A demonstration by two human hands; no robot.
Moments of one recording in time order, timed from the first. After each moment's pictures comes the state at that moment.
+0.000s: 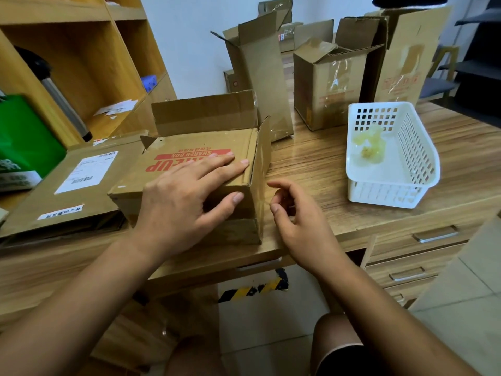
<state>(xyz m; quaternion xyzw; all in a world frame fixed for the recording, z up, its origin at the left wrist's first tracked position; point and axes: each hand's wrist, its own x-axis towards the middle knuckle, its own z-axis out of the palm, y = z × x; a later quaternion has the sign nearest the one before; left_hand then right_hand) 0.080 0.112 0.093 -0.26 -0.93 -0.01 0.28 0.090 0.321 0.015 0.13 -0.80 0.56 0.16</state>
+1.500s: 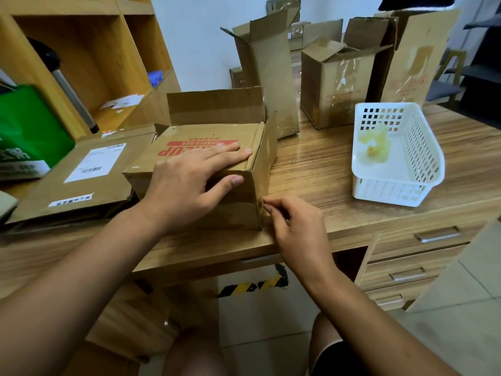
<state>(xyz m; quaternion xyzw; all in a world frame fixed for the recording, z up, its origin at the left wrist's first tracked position) 0.061 0.100 0.097 -0.27 -0.93 -0.03 0.25 0.104 0.300 0.006 0.12 -0.82 0.49 0.26</state>
